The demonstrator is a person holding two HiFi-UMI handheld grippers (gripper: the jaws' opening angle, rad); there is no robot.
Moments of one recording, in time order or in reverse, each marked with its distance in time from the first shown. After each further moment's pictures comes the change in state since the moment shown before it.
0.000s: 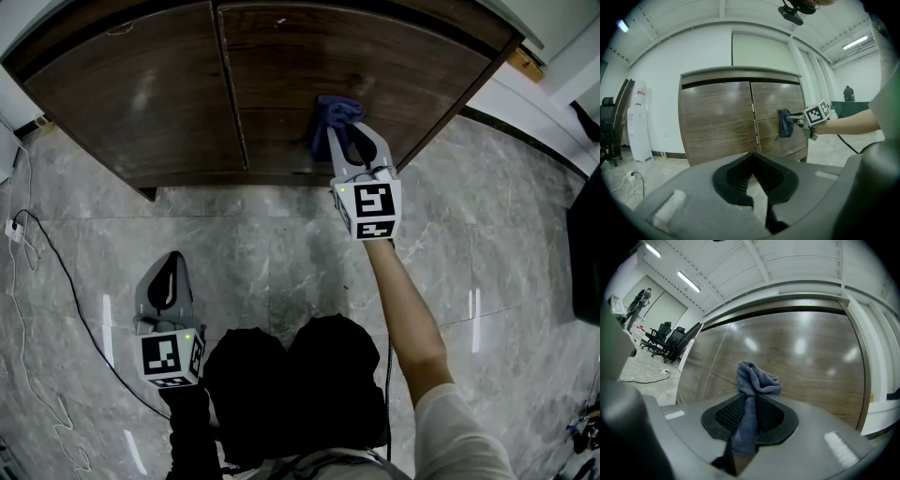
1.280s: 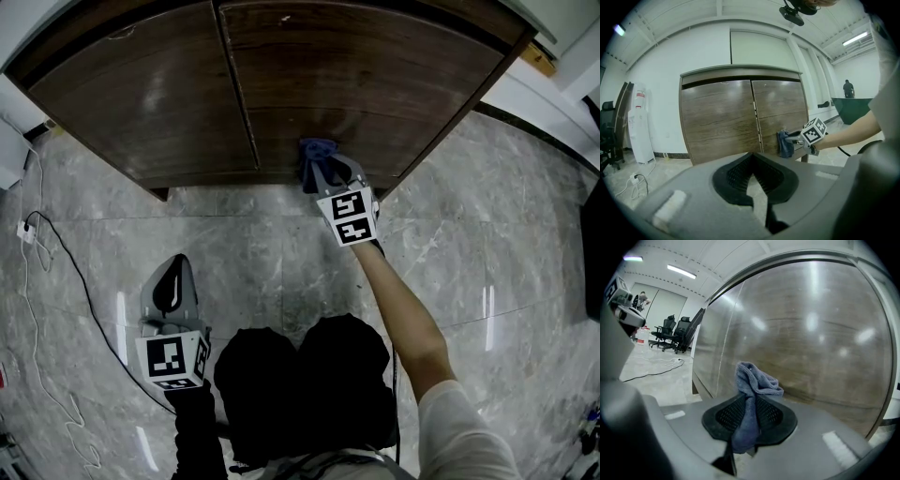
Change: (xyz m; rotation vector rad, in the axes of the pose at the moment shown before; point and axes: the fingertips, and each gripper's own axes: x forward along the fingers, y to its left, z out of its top) left arm -0.002 0.009 -0.002 0.022 0.026 0.012; right arm 0.018 0.075 -0.116 0.055 0.268 0.169
